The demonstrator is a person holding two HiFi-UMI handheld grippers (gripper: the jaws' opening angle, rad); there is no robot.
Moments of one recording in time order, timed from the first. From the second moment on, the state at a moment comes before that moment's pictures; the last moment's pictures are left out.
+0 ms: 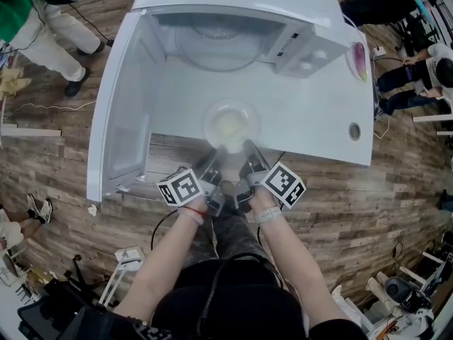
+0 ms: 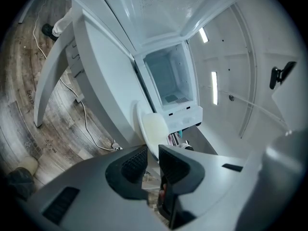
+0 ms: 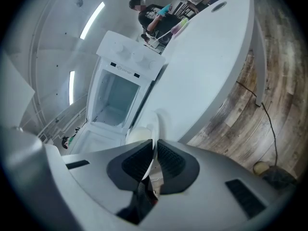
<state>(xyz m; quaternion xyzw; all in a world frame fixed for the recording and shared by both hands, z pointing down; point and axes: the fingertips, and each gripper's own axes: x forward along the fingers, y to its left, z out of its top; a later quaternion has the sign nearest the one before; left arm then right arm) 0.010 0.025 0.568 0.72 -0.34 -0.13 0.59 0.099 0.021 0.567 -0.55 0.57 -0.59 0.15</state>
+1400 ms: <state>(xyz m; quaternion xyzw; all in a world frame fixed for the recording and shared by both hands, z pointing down) 0.003 0.035 0.570 0.72 -0.32 -0.12 0.60 0.113 0.017 0.559 -0.61 0.61 -0.50 0.06</state>
